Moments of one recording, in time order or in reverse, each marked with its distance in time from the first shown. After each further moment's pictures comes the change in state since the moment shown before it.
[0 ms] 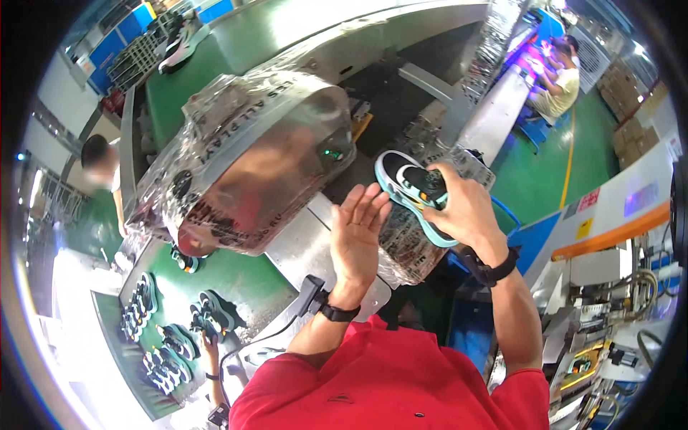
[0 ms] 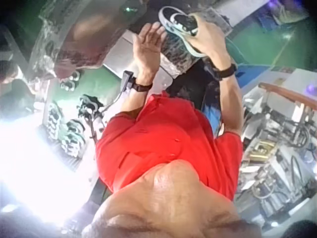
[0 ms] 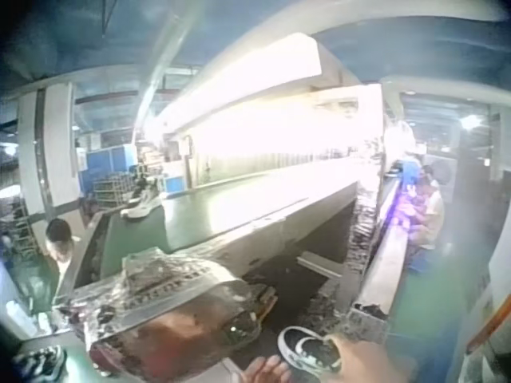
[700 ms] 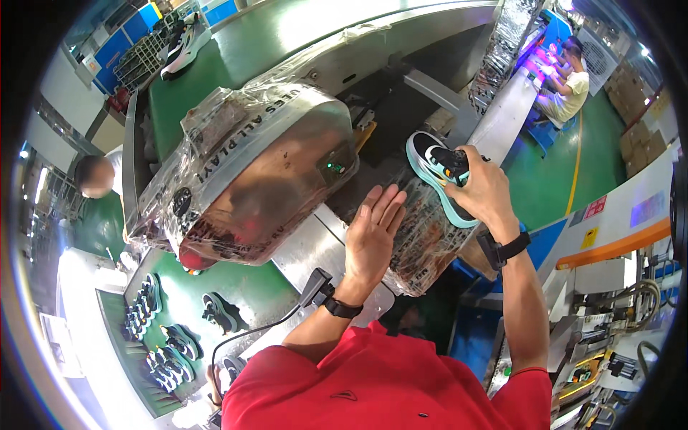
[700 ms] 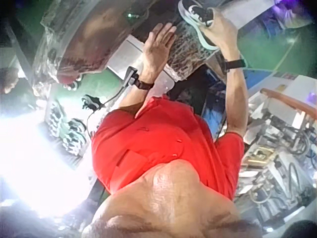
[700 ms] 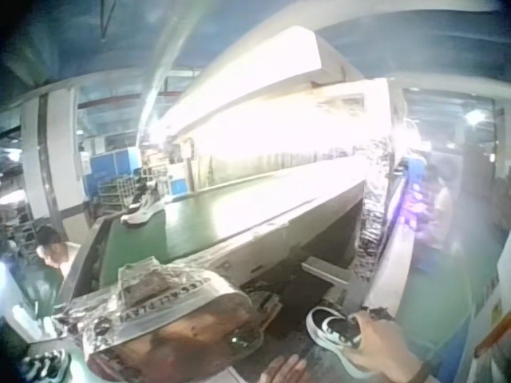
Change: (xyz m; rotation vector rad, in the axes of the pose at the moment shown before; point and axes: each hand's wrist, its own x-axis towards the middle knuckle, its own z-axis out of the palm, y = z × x) left_hand 0.022 -0.013 -0.003 -0.032 -0.095 -0.156; right_hand 0.048 0.041 -0.002 -0.110 0.152 0.031
